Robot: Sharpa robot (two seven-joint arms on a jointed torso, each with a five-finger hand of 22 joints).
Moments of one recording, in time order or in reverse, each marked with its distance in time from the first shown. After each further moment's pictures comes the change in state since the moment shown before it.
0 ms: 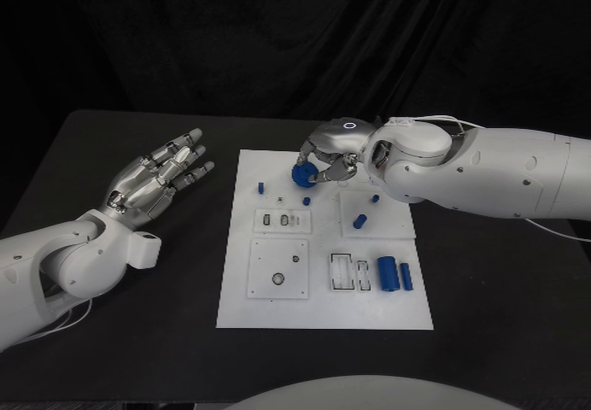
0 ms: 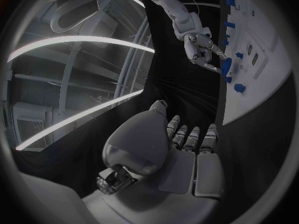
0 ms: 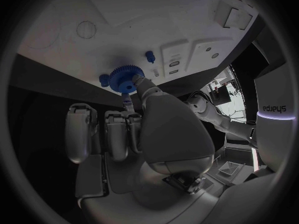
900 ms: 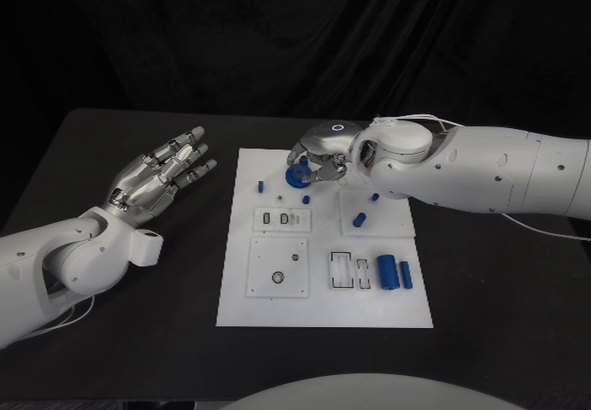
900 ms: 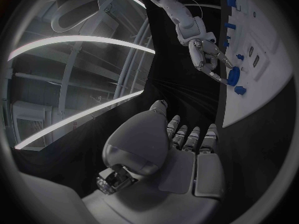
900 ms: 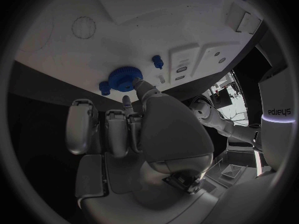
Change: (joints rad) left arm 0.000 0.007 0.000 -0.007 0.000 0.009 0.000; left_hand 0.000 0.000 0.004 -0.004 0.000 0.000 0.000 0.000 0.000 0.000 0.000 0.000 0.000 0.000 0.007 0.000 0.000 0.000 0.000 0.000 0.000 0.000; right arm -0.018 0.078 0.001 -0.093 -0.001 0.042 0.014; right_hand -0.021 -0.005 0.023 0.011 -0.076 -0.214 -0.035 -0.111 0.224 0.000 0.004 0.000 0.000 0.000 0.000 -0.061 0.000 0.016 -0.041 -0.002 -0.083 0.000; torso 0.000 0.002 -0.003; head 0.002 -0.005
